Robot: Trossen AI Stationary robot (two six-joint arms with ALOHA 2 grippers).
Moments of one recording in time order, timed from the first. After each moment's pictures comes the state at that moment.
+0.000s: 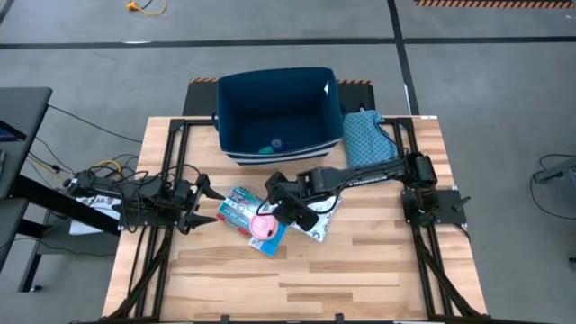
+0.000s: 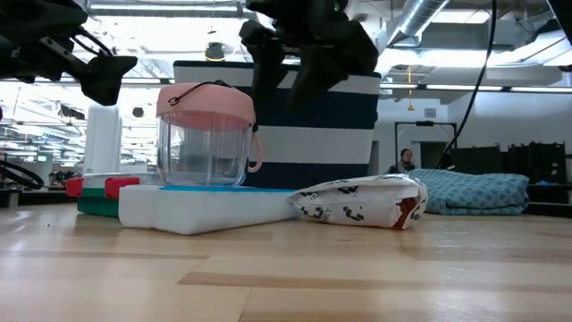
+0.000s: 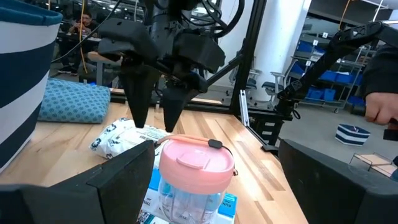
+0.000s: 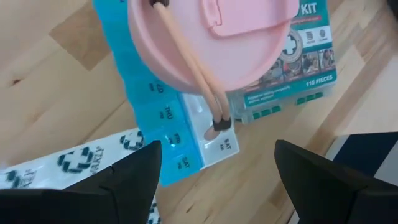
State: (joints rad) left arm -0.20 0.03 0.01 0.09 0.02 -0.18; right arm 0.12 2.02 1.75 -0.84 0.05 -0.79
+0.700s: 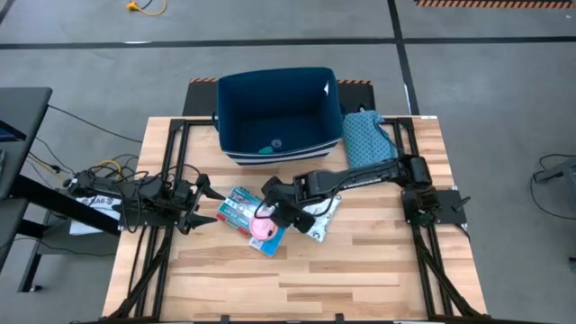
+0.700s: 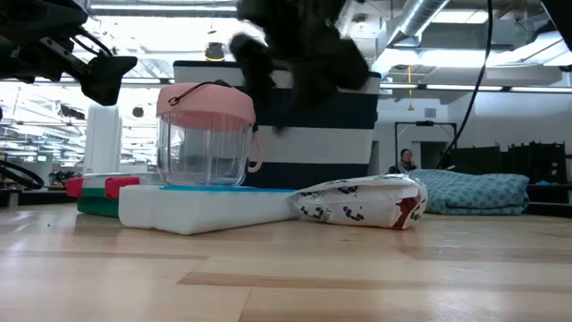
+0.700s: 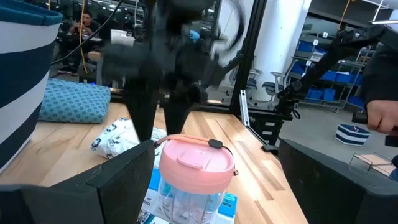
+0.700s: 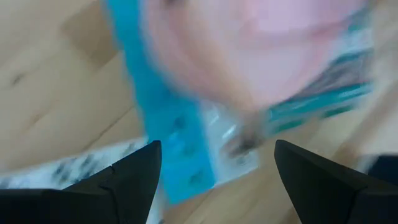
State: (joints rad) left arm -0.20 0.03 0.01 0.09 0.02 -0.18; right arm 0.12 2.06 1.74 -0.80 0.00 -0.82
